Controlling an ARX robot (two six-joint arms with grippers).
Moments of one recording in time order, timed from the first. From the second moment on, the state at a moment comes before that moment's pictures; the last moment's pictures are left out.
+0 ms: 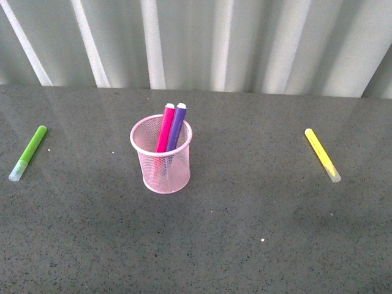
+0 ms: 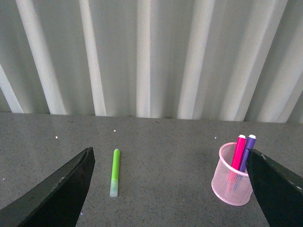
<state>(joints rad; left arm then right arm) 0.00 0.00 0.02 0.00 0.00 0.00 0.00 0.00 0.02 0.00 0.00 0.00</state>
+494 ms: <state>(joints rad) 0.00 0.00 0.02 0.00 0.00 0.00 0.00 0.00 0.02 0.00 0.00 0.00</state>
